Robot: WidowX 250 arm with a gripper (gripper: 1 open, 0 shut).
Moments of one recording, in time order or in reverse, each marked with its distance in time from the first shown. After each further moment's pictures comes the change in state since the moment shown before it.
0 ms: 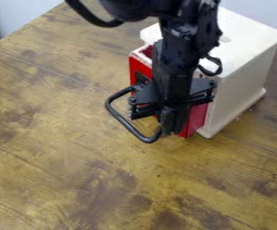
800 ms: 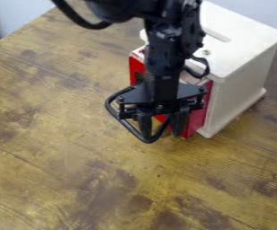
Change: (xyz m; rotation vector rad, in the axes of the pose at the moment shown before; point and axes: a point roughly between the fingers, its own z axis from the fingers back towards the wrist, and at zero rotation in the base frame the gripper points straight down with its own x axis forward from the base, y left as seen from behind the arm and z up) arm 0.001 0.010 -0.009 -0.031 0.067 -0.088
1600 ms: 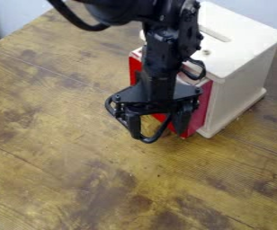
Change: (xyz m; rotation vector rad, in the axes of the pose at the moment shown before) arm 0.008 0.007 -0.004 0.042 -0.025 0.003
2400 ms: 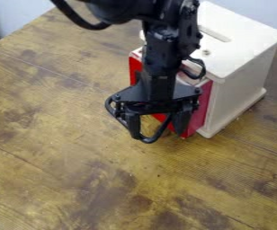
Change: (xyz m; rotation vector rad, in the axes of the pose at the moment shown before) arm 0.001 0.001 -0.003 0.005 0.028 -0.002
